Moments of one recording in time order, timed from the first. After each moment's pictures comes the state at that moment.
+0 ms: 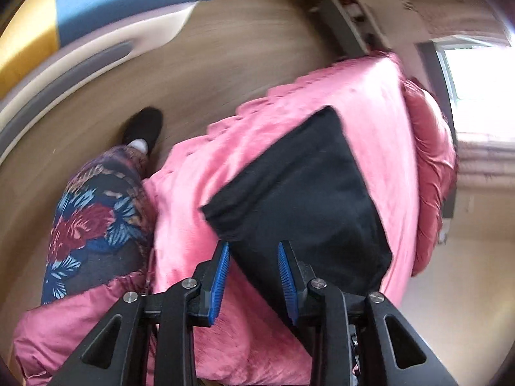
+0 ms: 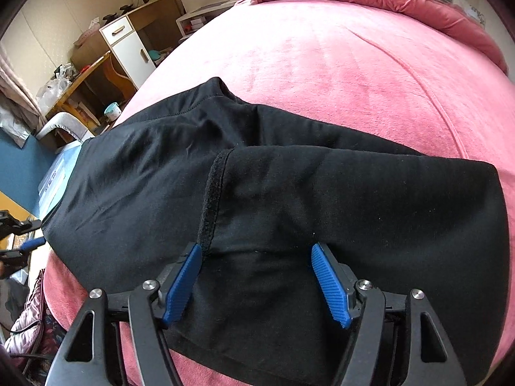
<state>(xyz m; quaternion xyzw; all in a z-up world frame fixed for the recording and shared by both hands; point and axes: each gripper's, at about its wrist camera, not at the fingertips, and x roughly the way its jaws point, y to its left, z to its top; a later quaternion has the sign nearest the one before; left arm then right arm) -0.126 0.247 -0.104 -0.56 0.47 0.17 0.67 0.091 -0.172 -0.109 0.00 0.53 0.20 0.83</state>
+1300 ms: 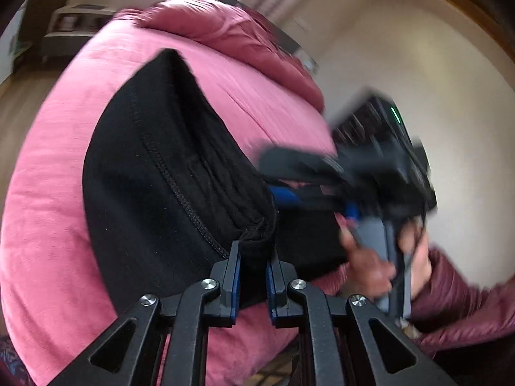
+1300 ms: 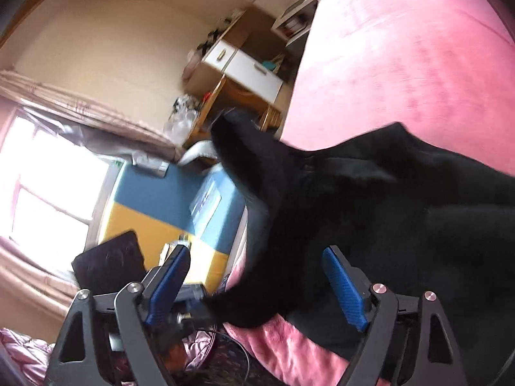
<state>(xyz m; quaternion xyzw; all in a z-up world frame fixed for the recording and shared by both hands) -0.044 0.050 -0.017 -0.20 0.43 -0.26 0.84 0.135 -0.116 -0.057 0.22 0.52 0.46 0.69</state>
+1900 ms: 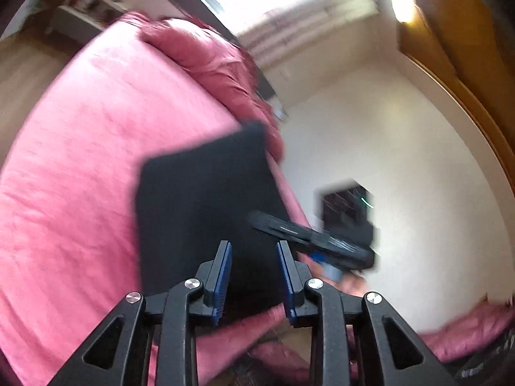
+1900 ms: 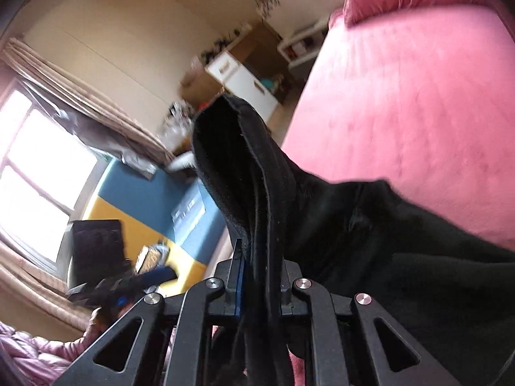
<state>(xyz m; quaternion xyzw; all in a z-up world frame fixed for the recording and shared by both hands) -0.034 0.132 0.021 -0.37 0.34 -0.28 0.82 0.131 -0.137 0.001 0.18 0.46 0.44 0.75</state>
